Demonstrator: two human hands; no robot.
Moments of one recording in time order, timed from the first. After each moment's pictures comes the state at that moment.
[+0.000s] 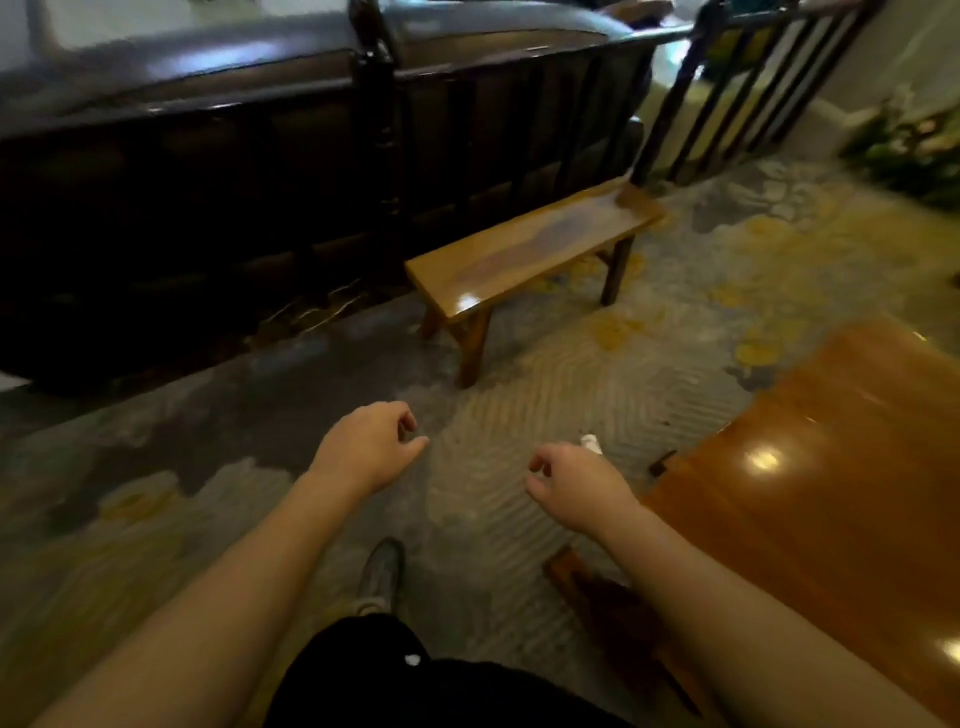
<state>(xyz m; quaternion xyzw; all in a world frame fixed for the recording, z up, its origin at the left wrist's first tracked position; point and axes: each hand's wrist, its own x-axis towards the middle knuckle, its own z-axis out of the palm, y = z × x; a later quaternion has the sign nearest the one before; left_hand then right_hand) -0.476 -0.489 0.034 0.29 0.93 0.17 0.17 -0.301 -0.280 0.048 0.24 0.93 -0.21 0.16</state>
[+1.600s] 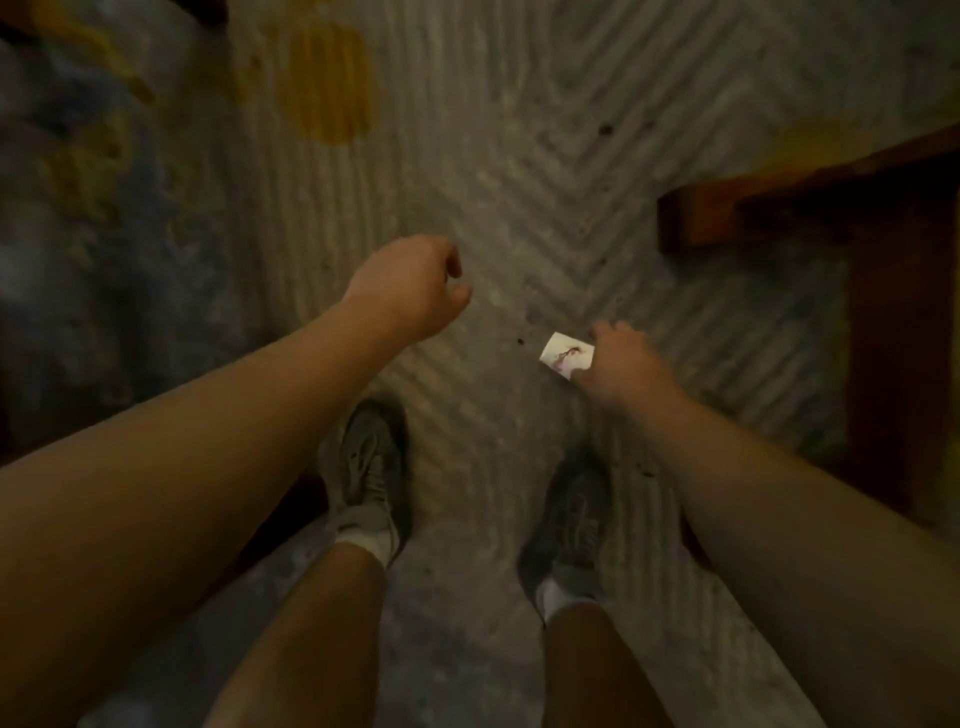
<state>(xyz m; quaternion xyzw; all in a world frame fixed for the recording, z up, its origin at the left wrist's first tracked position) -0.684 0.335 -0.530 0.68 0.62 -0.15 0.35 -0.451 0.241 -0.588 0.72 0.50 -0.41 0.23</state>
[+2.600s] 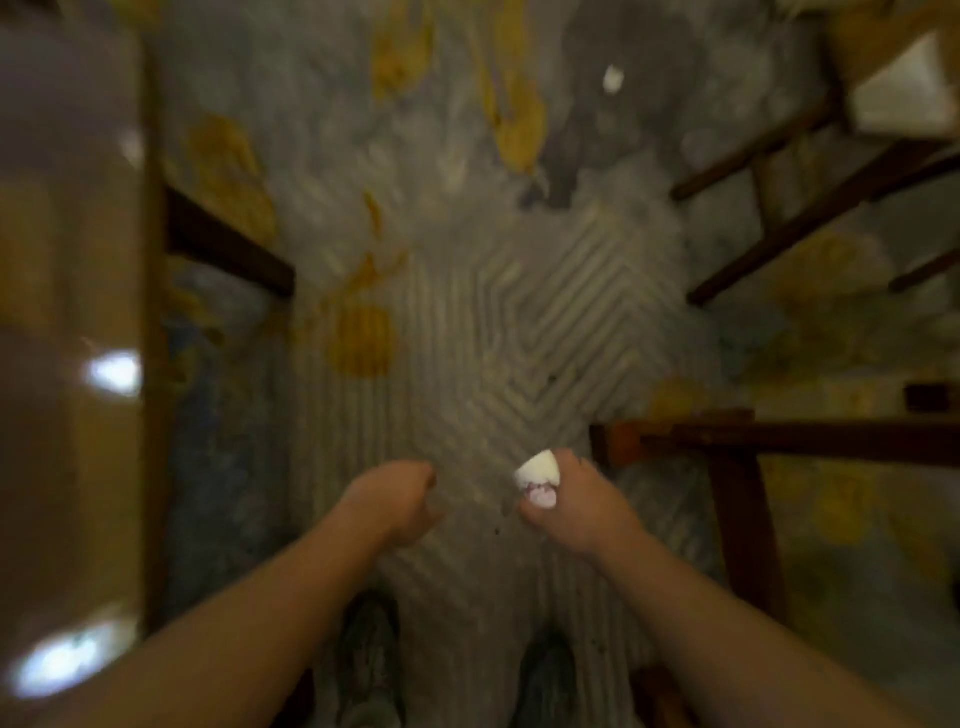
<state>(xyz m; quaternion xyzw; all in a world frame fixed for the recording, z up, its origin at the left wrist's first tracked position) -0.763 0.406 -0.418 0.69 0.52 -0.26 0.43 -0.533 0.370 -0.363 0.76 0.48 -0.42 0.10</state>
